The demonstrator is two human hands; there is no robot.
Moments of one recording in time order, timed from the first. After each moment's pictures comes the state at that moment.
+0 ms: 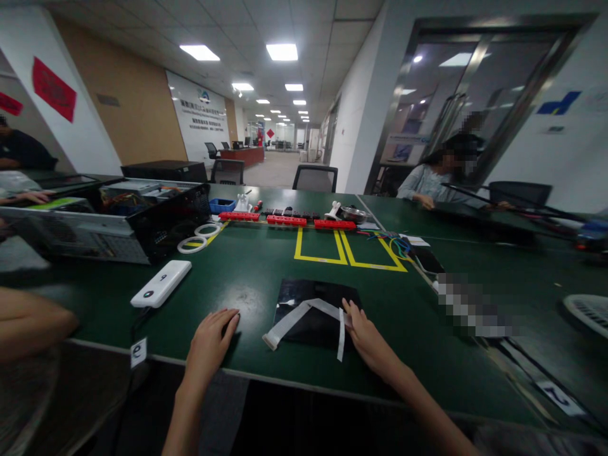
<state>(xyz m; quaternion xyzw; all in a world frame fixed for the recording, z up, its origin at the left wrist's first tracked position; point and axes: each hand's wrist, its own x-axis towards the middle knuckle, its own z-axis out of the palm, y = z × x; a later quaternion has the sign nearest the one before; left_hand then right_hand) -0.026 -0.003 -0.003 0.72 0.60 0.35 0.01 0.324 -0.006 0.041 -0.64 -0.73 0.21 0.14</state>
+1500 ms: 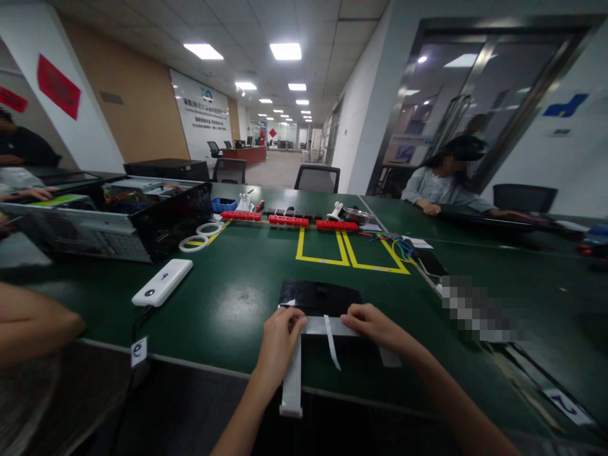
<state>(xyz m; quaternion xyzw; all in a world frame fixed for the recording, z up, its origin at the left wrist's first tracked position) 0.104 -0.010 0.049 0.70 0.53 0.44 0.22 0.332 0.015 0.090 -0.54 -0.74 0.36 0.15</state>
